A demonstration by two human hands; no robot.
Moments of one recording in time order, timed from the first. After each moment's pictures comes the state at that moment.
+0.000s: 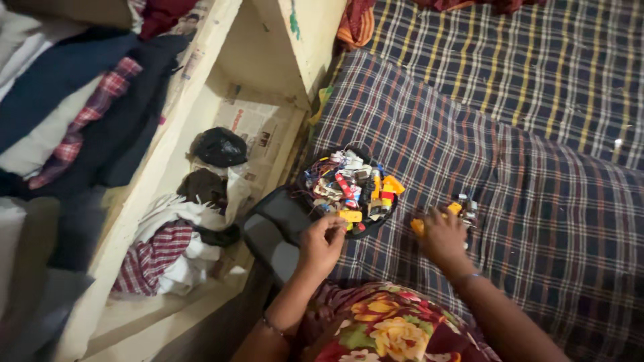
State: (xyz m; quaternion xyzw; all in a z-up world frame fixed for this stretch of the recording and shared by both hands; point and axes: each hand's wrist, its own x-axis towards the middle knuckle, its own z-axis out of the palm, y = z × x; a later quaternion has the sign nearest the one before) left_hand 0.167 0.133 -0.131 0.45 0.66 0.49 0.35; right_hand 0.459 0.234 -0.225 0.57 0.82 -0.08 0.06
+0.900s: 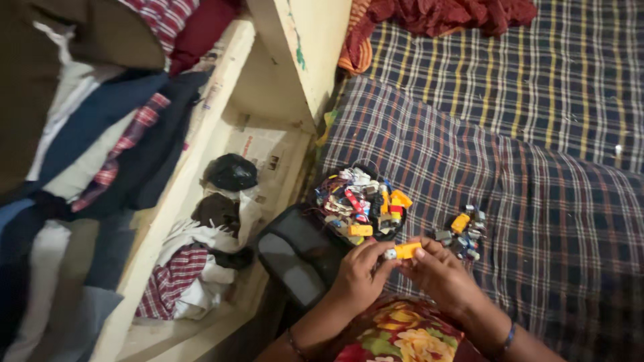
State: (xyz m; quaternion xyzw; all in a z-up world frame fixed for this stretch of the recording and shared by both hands) left_hand 0.200 0.124 -0.041 0.66 0.51 0.50 0.22; right_hand 0.412 0.172 -0.108 0.37 0.19 -0.85 -0.33
